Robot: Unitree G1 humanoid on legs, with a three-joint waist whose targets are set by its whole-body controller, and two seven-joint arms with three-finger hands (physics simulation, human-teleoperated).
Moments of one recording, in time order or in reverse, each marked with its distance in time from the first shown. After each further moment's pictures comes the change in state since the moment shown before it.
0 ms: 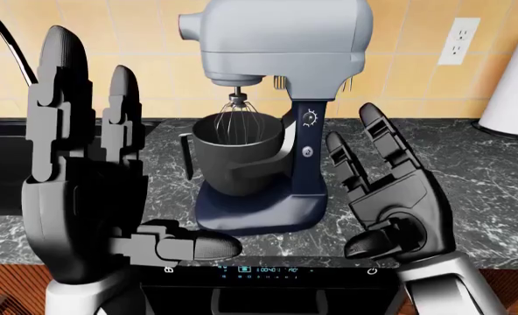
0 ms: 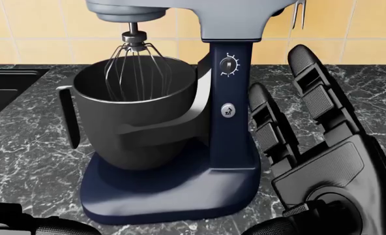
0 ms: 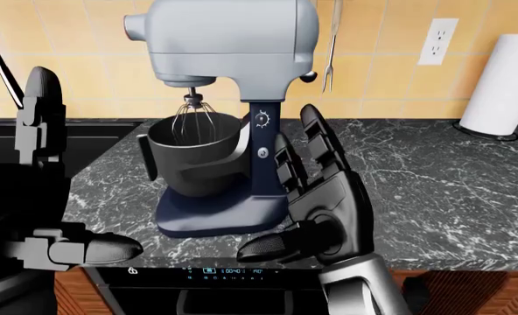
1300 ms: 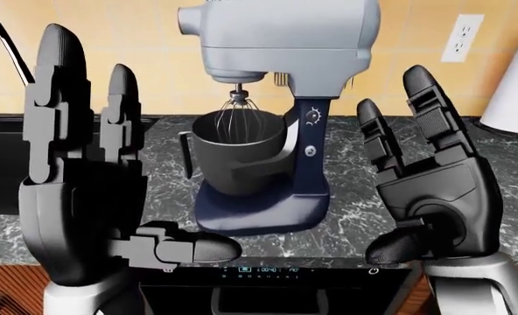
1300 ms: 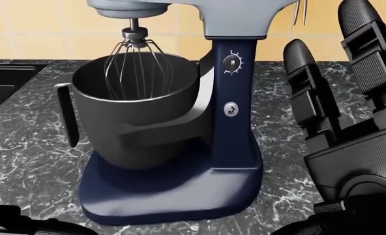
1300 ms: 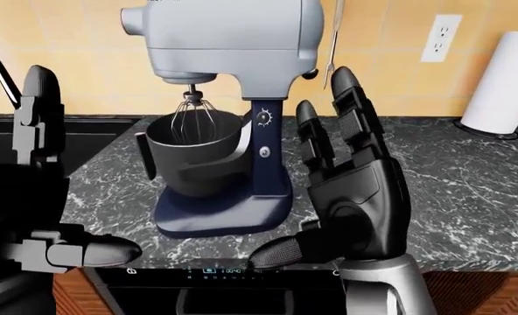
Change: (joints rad) left arm 0.005 0.029 -0.006 0.001 -0.013 -0.024 0.017; right arm -0.013 -0.305 0.087 -0.003 -0.065 -0.353 -0.023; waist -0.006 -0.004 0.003
